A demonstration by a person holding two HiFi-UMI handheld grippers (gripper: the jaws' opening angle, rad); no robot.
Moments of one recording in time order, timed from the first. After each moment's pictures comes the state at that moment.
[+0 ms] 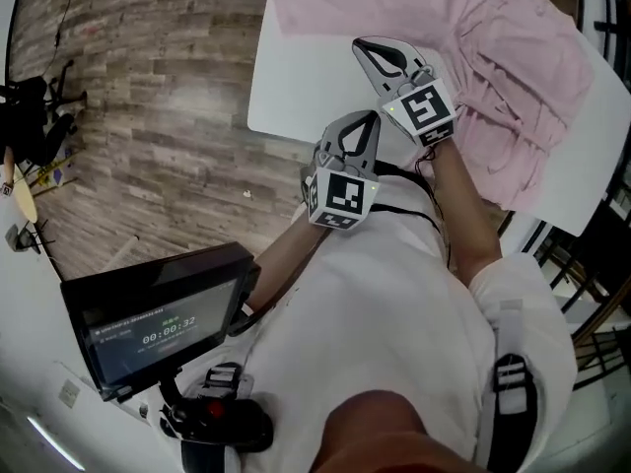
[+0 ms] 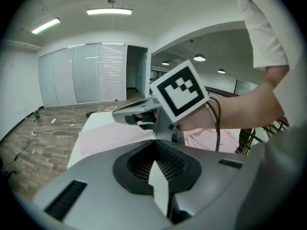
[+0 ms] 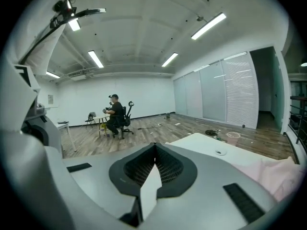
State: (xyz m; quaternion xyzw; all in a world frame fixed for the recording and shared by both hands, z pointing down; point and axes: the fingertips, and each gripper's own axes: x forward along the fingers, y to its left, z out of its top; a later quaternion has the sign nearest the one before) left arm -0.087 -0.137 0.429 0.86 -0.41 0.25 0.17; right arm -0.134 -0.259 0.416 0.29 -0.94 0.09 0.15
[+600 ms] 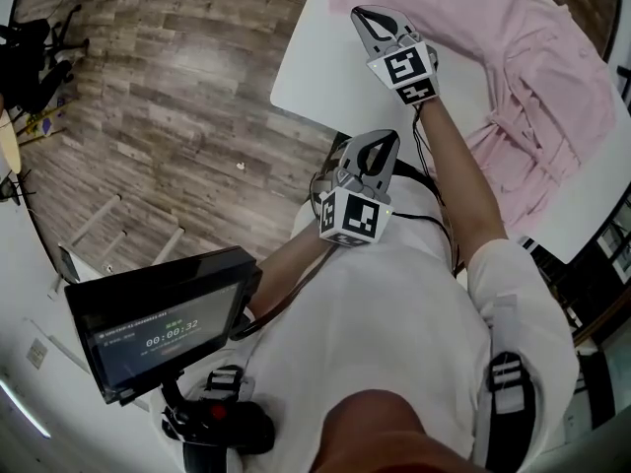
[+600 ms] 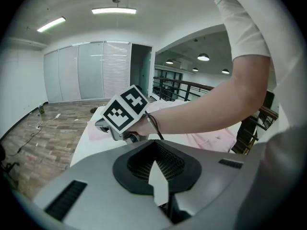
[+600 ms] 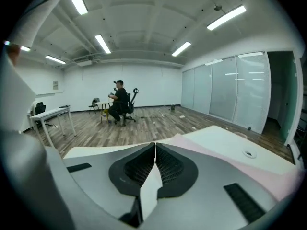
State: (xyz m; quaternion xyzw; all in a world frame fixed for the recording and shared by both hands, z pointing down) left arm -0.093 -0.082 0.426 0.85 -0.43 0.25 0.17; right arm -0.212 -0.279 0.483 0.25 -0.94 0.05 0.22
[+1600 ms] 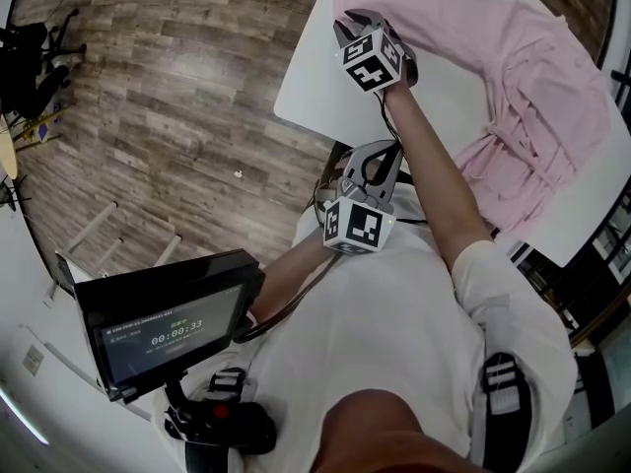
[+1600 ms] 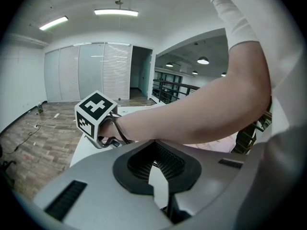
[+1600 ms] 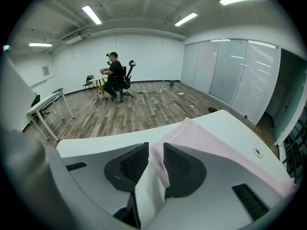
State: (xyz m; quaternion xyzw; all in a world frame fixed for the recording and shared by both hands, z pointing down) left arm -0.111 -0.096 0.425 0.85 -0.43 0.24 0.18; right arm -0.267 -0.298 0.538 0.25 -0.89 0.07 0.38
